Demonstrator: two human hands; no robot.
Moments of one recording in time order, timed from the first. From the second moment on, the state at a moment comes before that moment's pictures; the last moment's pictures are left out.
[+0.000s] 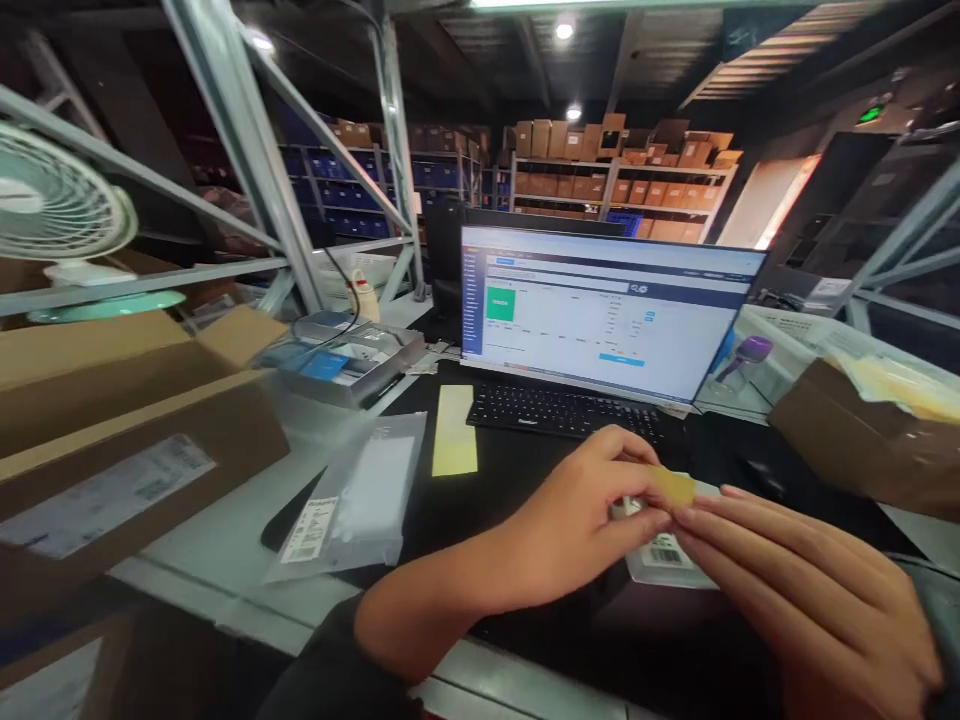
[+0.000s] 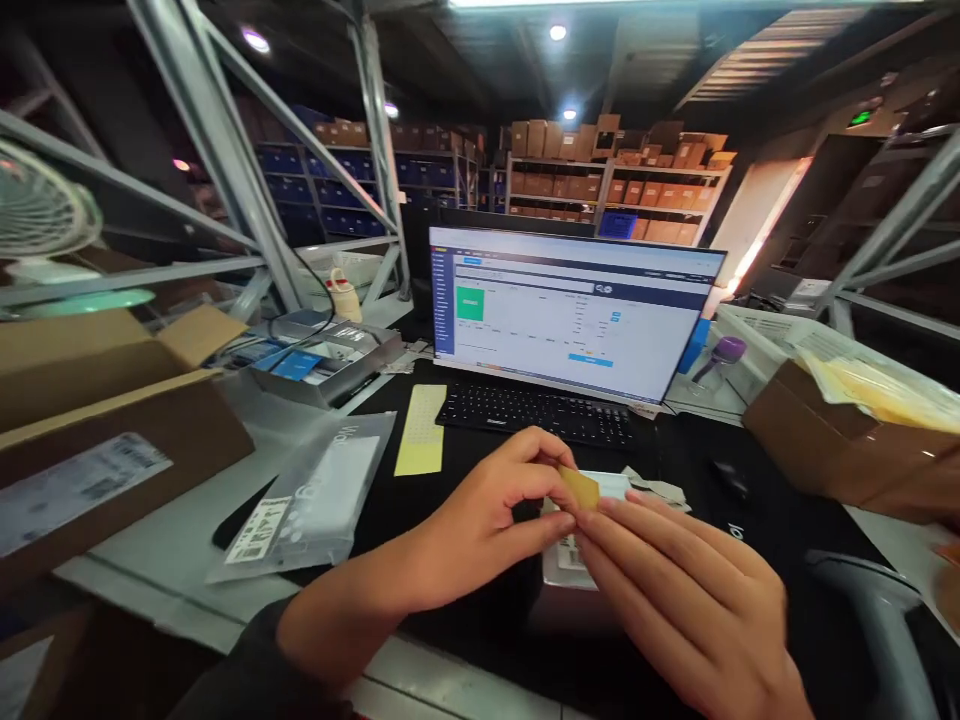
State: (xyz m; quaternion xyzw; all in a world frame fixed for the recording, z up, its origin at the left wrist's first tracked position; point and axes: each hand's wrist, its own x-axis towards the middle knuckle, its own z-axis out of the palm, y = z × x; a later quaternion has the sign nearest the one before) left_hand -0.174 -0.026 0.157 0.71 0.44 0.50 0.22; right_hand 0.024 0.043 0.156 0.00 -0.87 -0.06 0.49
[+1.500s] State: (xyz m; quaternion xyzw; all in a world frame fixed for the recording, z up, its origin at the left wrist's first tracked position) left_hand -0.158 -0.003 0.133 0.61 0.50 0.61 0.07; right_hand 0.000 0.076 0.142 -0.08 -0.81 0.04 0.58
